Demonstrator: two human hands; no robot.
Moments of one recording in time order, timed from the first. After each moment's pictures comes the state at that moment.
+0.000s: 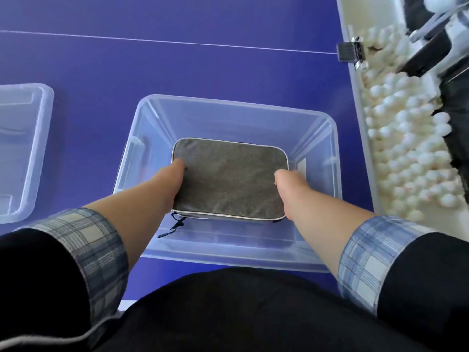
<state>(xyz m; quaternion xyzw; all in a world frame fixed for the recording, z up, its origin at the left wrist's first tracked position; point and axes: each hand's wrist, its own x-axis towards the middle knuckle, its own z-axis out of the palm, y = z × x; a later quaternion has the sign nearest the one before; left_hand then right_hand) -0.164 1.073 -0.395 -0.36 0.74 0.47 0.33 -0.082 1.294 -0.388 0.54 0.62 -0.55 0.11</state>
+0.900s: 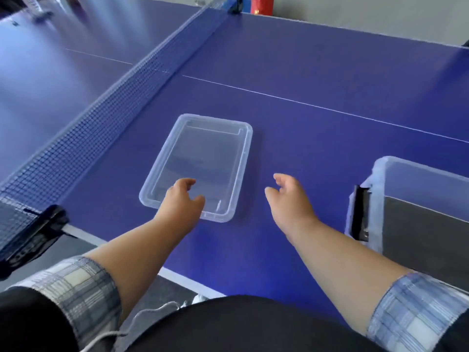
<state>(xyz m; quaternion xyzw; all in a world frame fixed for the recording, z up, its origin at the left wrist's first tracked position) -0.177 0.608 -0.368 -0.18 0.90 0.40 0.07 -0.166 0.844 -0.333 0.17 0.84 -0.51 0.10</state>
